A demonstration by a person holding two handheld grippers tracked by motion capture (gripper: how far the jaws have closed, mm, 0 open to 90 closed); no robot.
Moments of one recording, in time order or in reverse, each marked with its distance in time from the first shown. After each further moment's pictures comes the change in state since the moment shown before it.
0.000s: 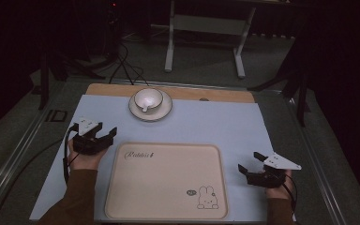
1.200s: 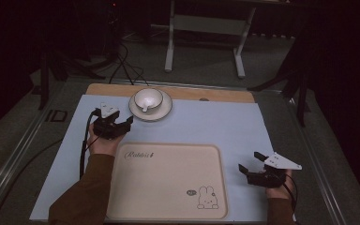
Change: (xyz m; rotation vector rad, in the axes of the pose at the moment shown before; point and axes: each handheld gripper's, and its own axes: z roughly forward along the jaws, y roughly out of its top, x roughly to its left) left arm -0.022 0.030 0.050 0.028 -0.031 0.032; right arm -0.001 0.000 0.000 -0.004 -0.001 0.001
